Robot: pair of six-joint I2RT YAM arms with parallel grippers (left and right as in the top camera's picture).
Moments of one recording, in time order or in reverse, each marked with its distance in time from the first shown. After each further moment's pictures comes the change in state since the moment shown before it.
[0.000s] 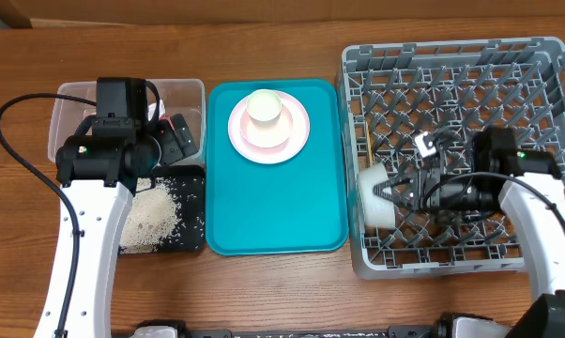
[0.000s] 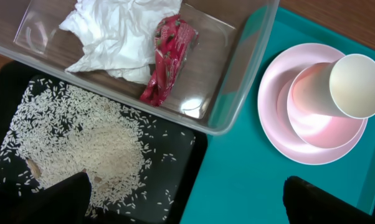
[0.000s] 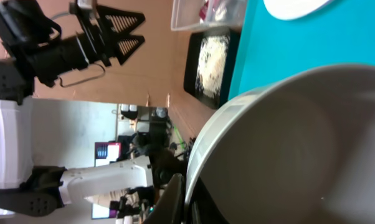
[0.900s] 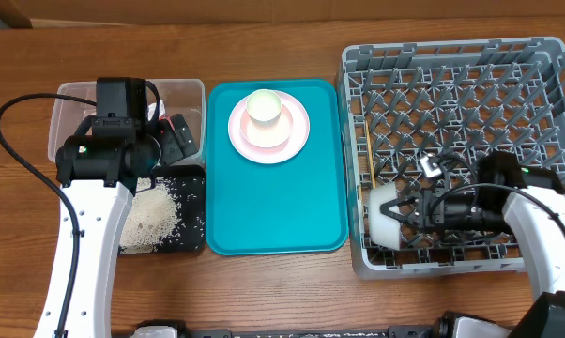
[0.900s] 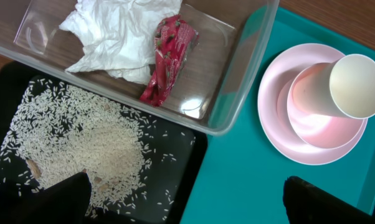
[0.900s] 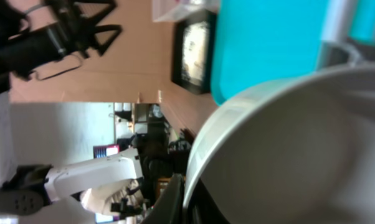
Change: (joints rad) left arm 0.000 0.000 0.000 0.000 0.000 0.000; right arm -0.090 -0.023 -0.114 -0.069 0.074 -0.088
